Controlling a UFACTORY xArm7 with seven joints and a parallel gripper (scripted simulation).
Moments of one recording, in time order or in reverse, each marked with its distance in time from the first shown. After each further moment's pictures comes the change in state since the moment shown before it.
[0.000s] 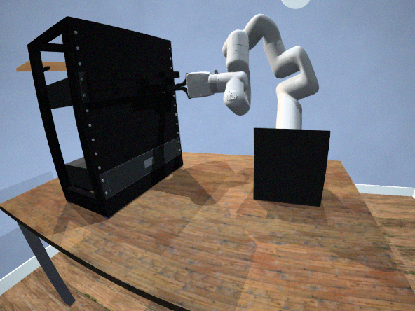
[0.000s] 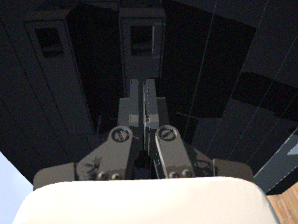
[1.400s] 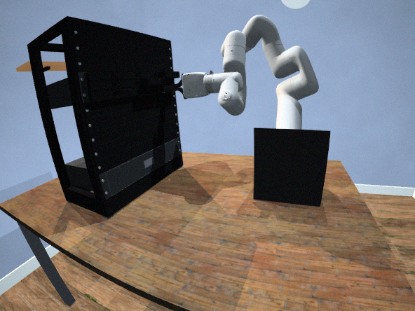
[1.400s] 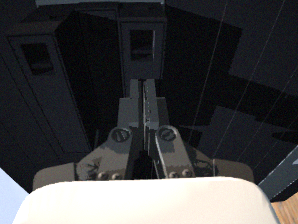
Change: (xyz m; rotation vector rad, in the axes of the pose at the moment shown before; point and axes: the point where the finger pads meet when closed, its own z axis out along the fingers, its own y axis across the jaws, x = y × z) arm 0.000 0.000 0.020 0.000 0.000 0.000
